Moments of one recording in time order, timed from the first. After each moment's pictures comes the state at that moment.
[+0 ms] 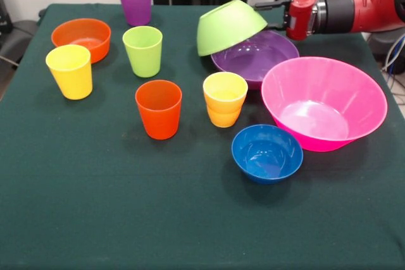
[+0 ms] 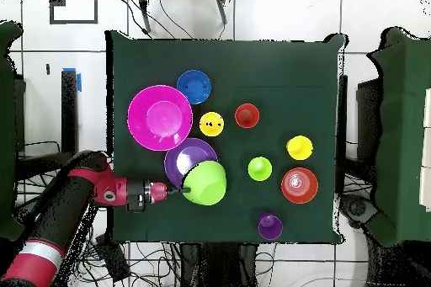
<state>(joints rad) 0.80 0.26 -0.66 1.01 -0.39 1.38 2.42</state>
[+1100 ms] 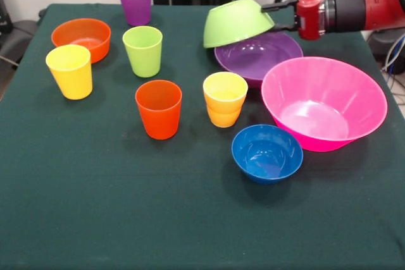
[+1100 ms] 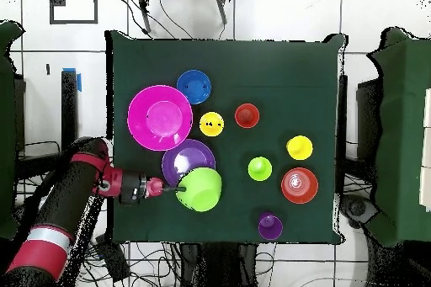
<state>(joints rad) 0.70 0.12 -0.52 1.01 -0.39 1.43 2.42</state>
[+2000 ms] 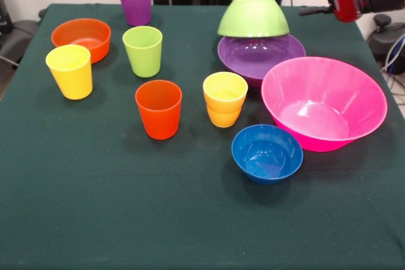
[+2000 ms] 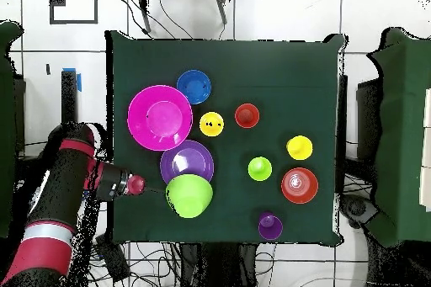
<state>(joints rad) 0.61 -0.08 -0.35 1.04 -0.38 1.56 2.38</state>
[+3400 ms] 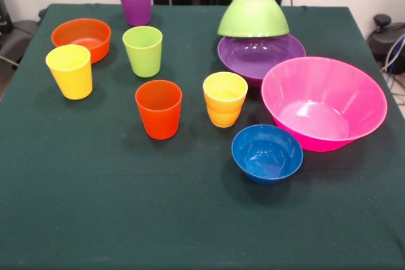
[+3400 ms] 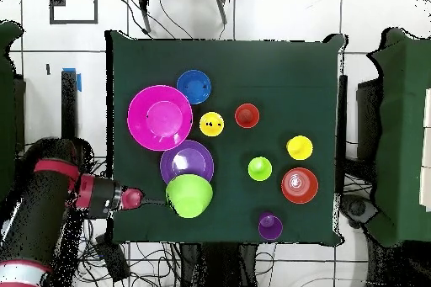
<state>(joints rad) 0.69 -0.29 -0.37 1.24 -0.51 1.54 2.38</state>
